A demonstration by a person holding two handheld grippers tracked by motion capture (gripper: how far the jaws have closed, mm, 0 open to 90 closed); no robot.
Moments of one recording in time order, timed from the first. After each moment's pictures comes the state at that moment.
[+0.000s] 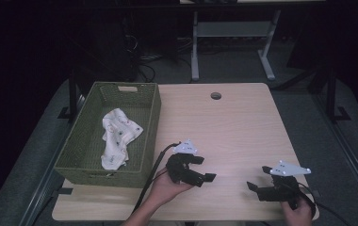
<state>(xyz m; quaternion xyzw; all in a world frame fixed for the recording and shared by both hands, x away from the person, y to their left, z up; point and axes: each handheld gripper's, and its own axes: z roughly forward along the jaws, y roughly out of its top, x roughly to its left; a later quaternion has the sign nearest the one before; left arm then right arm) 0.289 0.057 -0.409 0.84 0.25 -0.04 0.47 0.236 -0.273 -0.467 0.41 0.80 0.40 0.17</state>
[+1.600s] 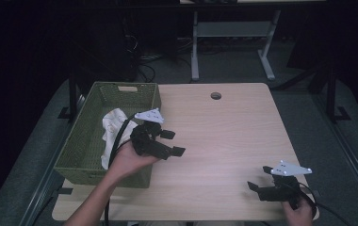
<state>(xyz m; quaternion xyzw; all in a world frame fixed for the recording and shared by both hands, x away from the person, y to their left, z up) 0.325 0.141 -0.317 0.86 0.24 -0.02 0.45 0.236 -0.275 -0.467 0.41 0.80 0.40 0.17</state>
